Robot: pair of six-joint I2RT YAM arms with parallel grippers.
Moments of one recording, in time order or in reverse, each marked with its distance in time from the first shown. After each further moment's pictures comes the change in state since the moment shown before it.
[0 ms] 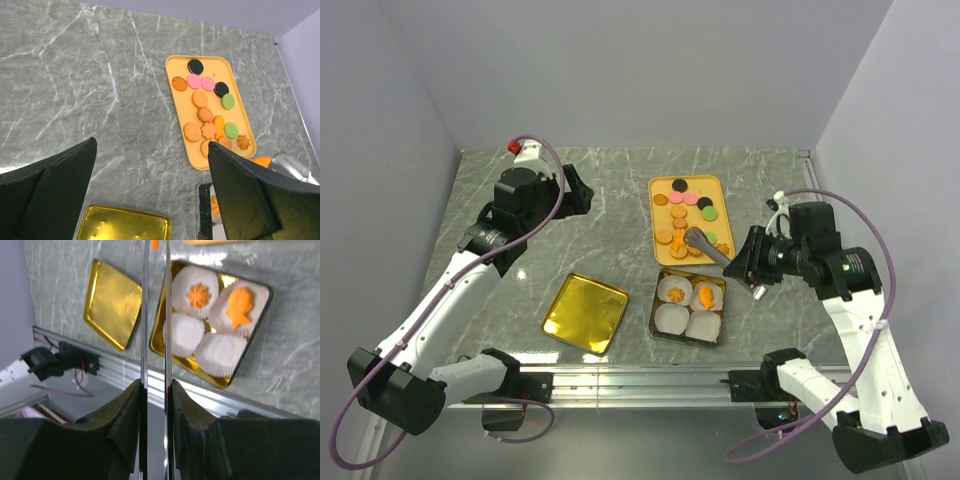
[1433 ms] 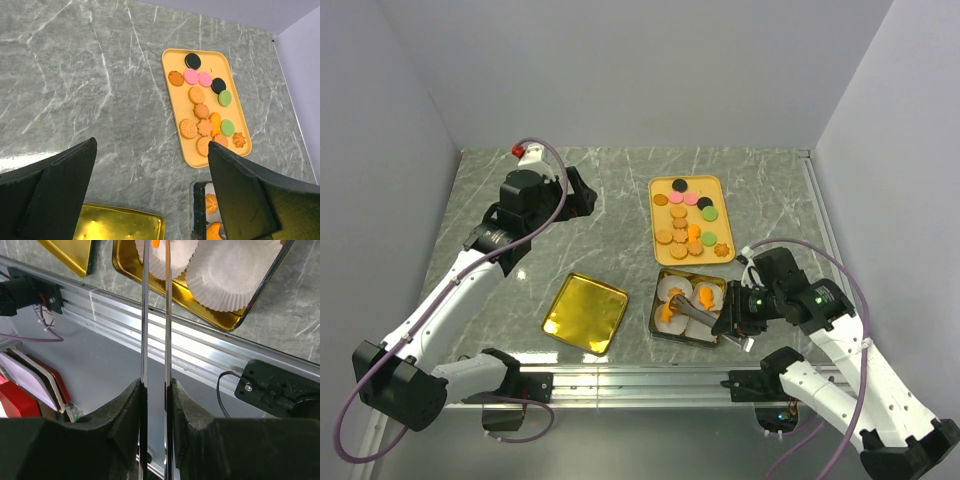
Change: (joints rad) left arm 0.000 0.021 -0.035 0.042 0.020 -0.048; right arm 0.269 -0.184 -0.371 -0.025 0.003 0.123
